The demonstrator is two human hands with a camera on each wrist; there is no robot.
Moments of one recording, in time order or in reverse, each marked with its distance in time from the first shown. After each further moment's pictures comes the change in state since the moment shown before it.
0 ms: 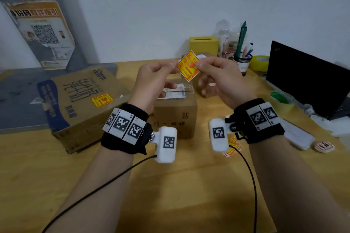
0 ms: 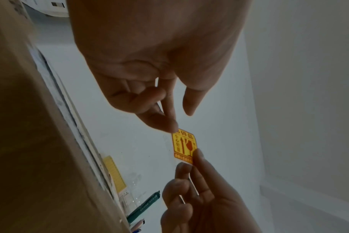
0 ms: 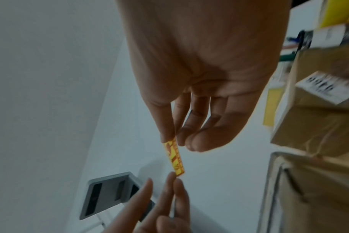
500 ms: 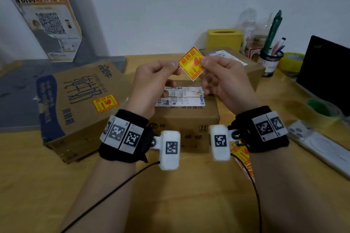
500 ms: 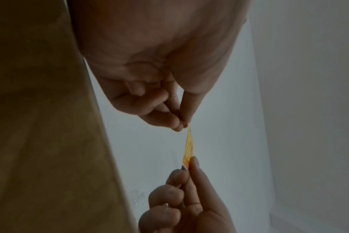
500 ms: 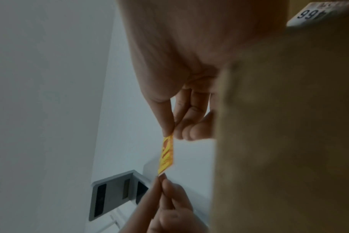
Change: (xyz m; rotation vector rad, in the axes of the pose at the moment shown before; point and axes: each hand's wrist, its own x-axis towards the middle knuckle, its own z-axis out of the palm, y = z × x) left_hand 0.045 -0.031 -0.022 -0.036 0.080 -0.021; right_hand 0.061 0.042 0.025 0.120 -0.043 0.001
